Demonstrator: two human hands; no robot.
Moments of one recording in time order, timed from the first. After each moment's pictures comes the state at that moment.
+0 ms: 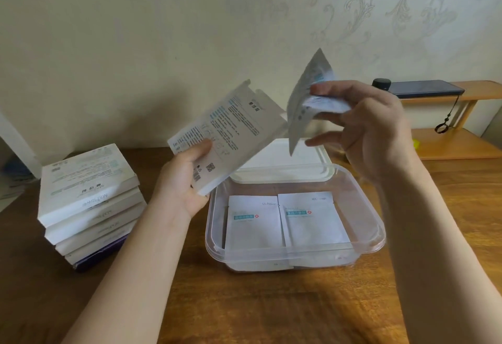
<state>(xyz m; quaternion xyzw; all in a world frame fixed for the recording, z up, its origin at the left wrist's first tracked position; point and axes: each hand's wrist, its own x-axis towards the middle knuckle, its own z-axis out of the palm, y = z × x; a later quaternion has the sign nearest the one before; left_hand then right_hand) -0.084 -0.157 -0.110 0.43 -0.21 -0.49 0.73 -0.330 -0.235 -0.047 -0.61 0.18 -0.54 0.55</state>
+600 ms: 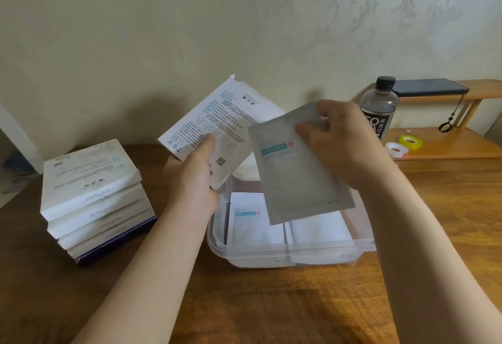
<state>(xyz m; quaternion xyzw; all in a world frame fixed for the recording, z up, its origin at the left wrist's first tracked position) -0.109 -0.162 -0.115 0.50 -0.15 -0.34 0.78 -0.306 -0.225 -0.052 -0.77 0.43 -0.40 0.26</state>
